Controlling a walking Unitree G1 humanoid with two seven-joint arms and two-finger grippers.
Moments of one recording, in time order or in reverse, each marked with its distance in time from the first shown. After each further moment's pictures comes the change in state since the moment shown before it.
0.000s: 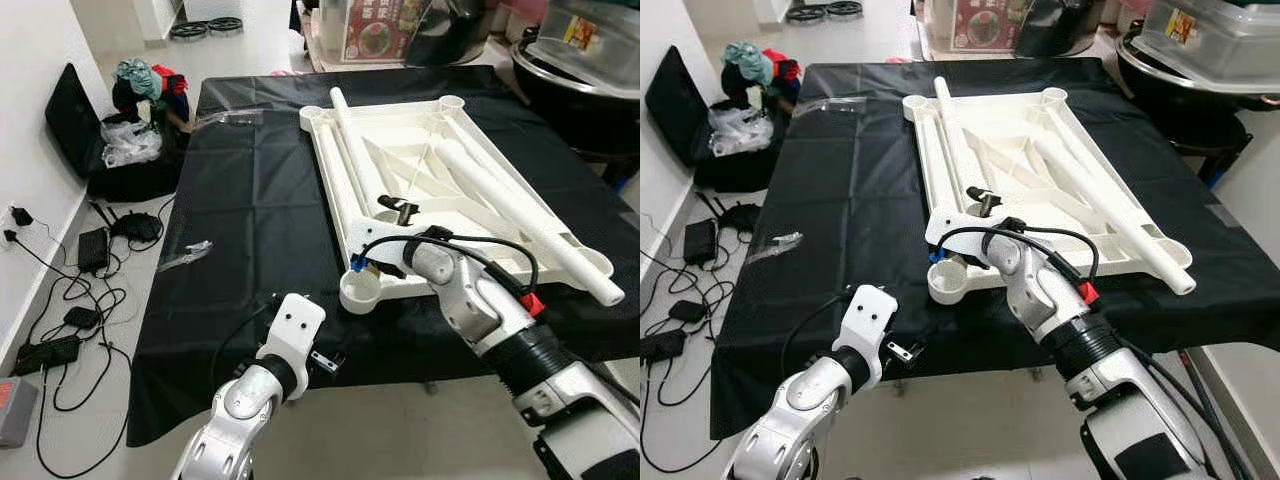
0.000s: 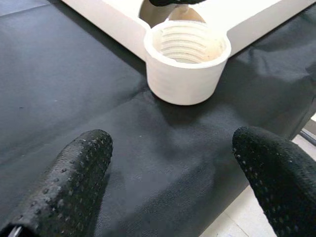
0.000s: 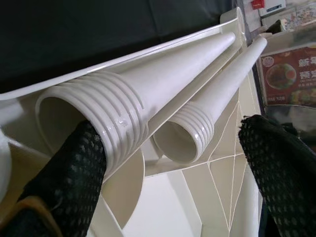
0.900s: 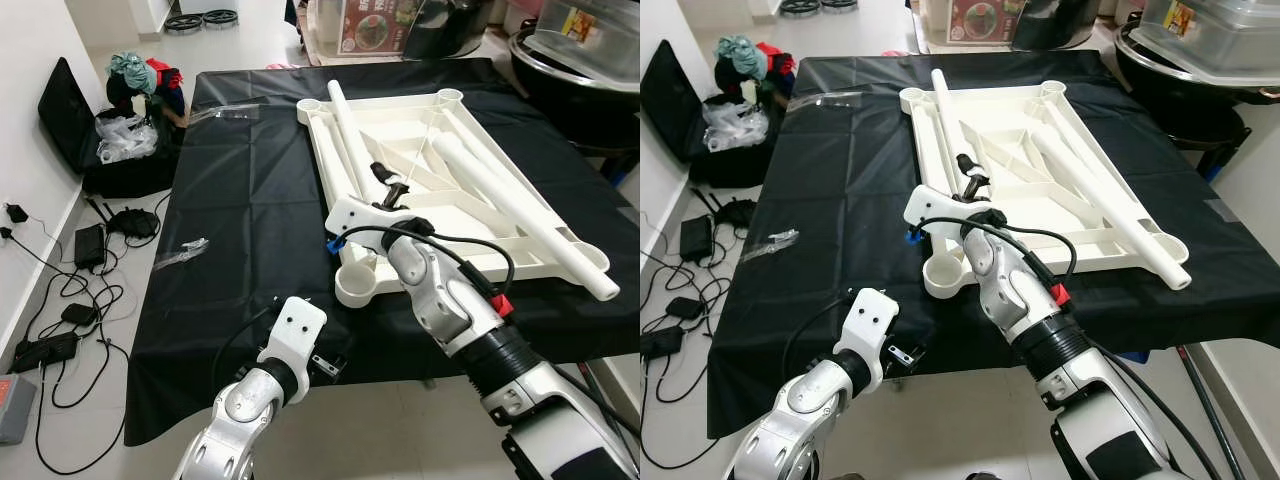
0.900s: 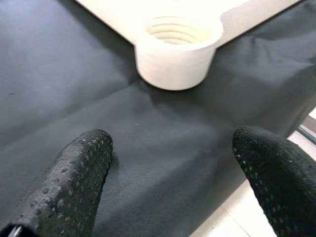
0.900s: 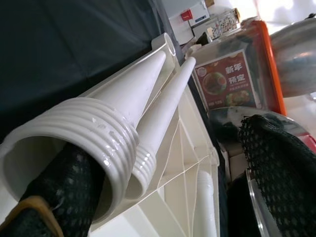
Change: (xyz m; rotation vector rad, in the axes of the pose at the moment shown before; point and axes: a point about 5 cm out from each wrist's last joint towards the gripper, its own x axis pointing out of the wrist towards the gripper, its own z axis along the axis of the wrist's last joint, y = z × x) left arm -0.001 -0.002 -0.003 -0.007 0.015 0.004; right arm 0.007 -0.007 0.027 0.042 -0.055 -0.289
